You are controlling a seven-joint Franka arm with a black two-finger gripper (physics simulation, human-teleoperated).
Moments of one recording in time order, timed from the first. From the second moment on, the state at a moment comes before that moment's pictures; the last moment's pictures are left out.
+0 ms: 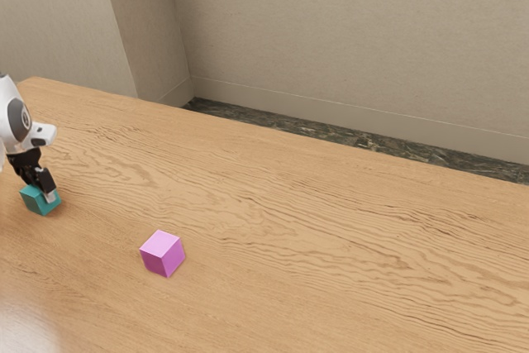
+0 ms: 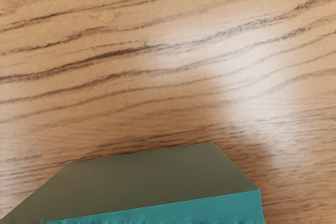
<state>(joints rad) 0.40 0.66 0.38 -1.60 -0.26 2.16 1.01</state>
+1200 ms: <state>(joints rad) 0.18 0.30 0.35 -1.91 -0.18 2.14 0.84</state>
